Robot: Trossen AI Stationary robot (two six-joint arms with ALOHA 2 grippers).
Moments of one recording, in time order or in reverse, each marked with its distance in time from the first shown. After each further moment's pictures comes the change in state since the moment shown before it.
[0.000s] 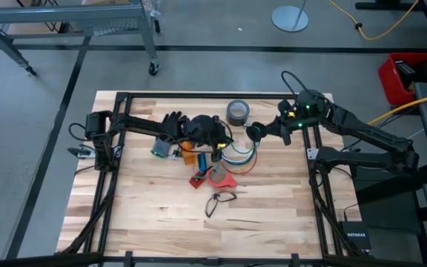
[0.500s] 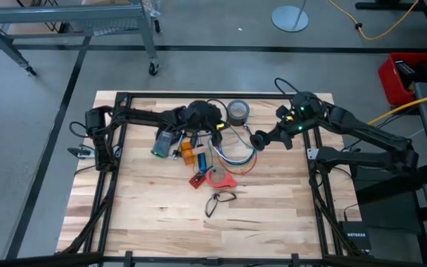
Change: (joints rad) left arm 0.141 0.000 0.000 0.002 0.046 -0.160; right arm 0.001 0.024 0.000 -0.151 -0.051 -0.053
